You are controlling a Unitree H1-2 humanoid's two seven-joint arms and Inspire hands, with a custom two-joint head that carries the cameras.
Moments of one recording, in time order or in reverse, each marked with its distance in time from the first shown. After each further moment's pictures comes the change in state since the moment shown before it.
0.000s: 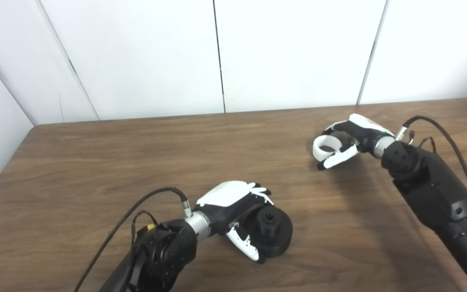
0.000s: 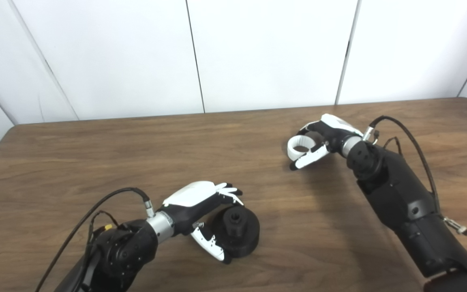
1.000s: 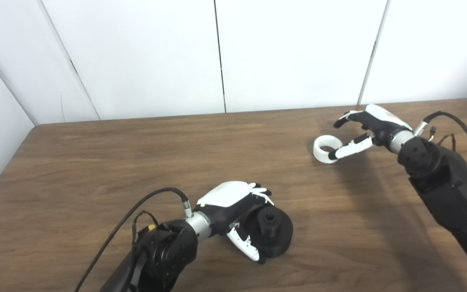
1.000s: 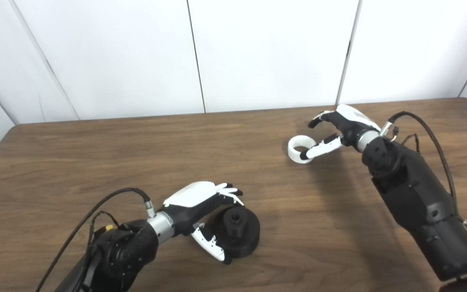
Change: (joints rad) left arm -0.001 0.001 -0.006 -0.003 0.006 0.004 -0.001; right arm 0.020 -0.057 -0.039 -0.062 0.012 0.012 -0.011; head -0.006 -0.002
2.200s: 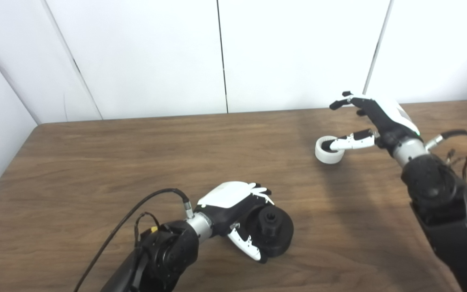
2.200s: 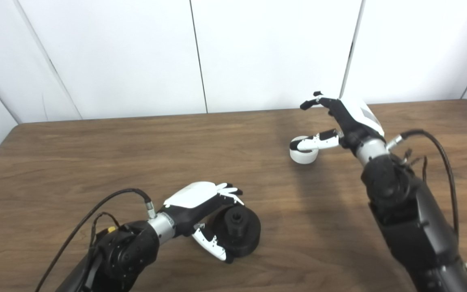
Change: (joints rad) left arm 0.000 0.002 -0.015 -0.009 0.020 0.011 0.002; right arm 0.141 0.073 -0.119 -0.351 0.019 0.062 -0.133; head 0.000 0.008
